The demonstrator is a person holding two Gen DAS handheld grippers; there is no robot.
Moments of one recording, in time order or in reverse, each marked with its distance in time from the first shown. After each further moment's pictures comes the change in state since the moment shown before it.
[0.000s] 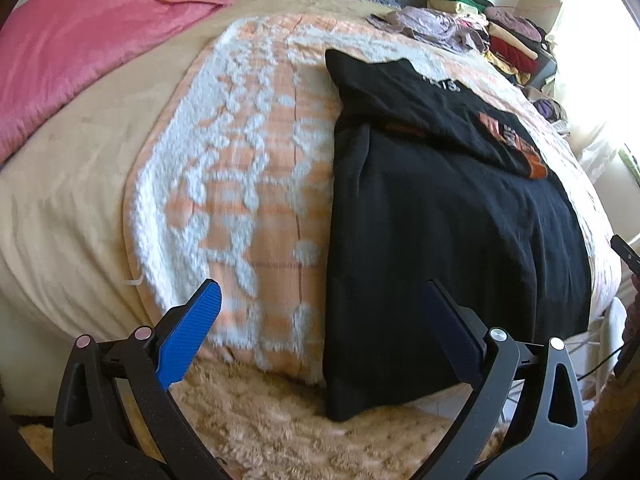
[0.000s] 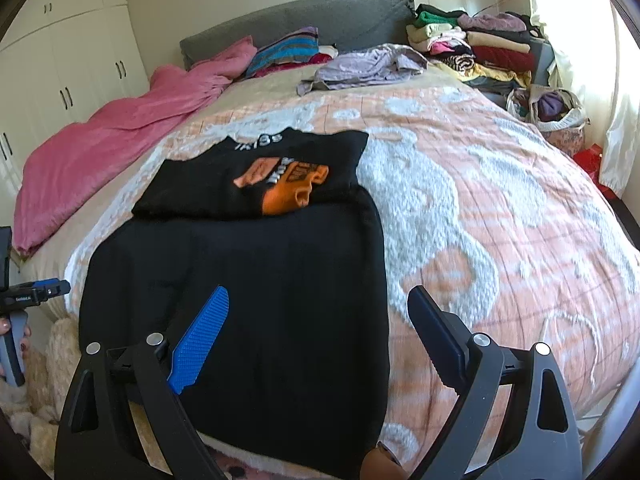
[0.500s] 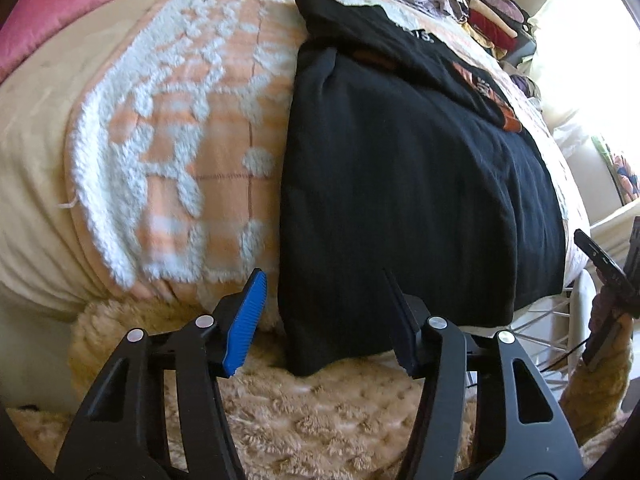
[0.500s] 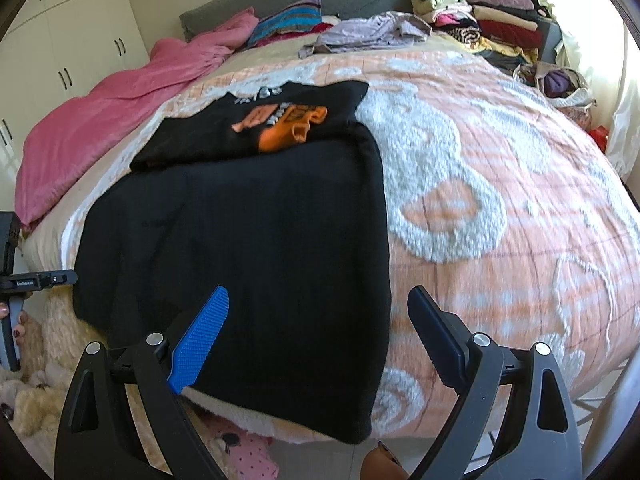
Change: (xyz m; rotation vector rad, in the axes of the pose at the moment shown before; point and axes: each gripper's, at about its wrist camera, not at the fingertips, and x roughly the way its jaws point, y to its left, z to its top) left arm 0.022 -0.006 -0.032 -0.012 0.149 -0.152; right arm 0.011 -0.007 -0.038 -0.001 0.114 0.017
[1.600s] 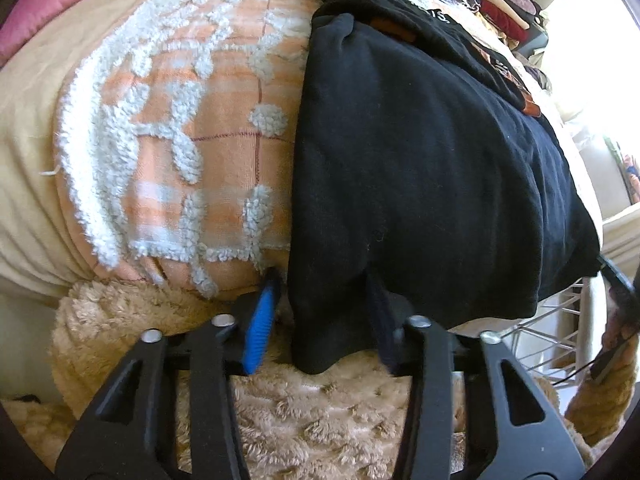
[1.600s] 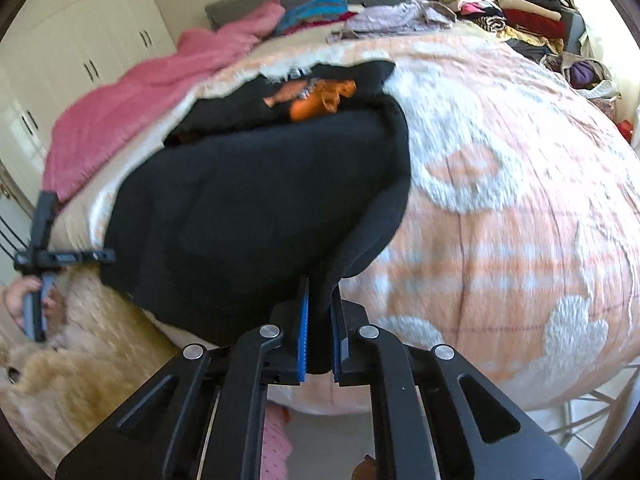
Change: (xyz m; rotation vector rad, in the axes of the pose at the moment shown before) left arm 0.021 0.002 -0.004 -0.011 0.041 0.031; right arm -0.015 0.002 -0.014 -0.028 0.000 0.120
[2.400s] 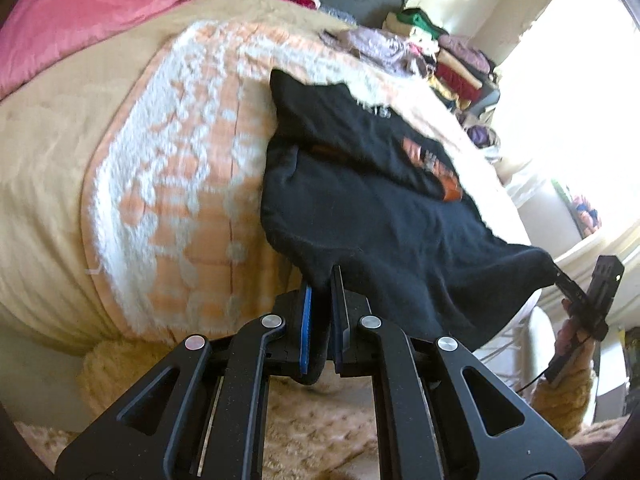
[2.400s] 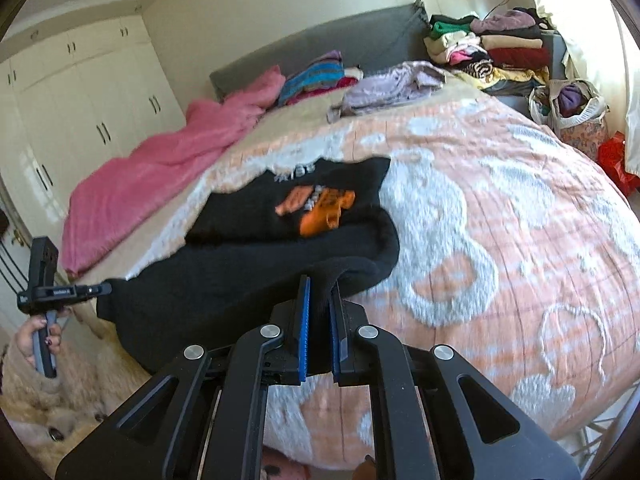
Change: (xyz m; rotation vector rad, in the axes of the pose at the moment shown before) left arm -0.087 -0.006 0.036 -0.025 -0.232 -0.187; right arm -0.056 -0.010 0.051 0.063 -0.255 0.025
